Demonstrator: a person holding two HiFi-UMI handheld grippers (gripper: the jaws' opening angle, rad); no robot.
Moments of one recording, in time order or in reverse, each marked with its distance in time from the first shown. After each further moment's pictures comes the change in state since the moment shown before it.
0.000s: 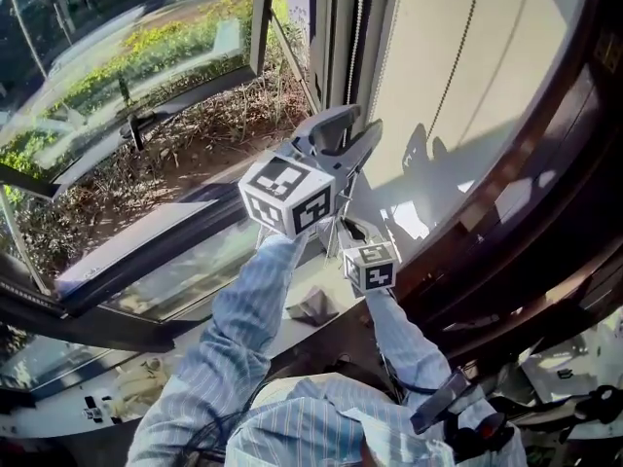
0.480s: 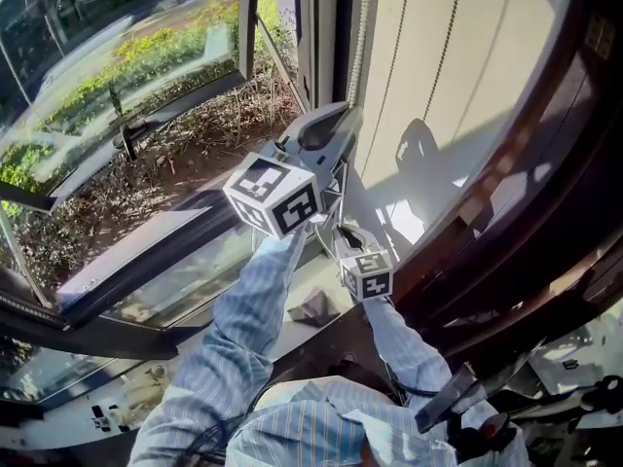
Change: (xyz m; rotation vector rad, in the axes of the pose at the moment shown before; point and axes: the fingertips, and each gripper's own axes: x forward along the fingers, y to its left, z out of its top) left arm 0.002 0.005 0.013 -0.063 -0.087 -0.012; right arm -0.006 0.001 -0.015 0.021 -0.012 -0.008
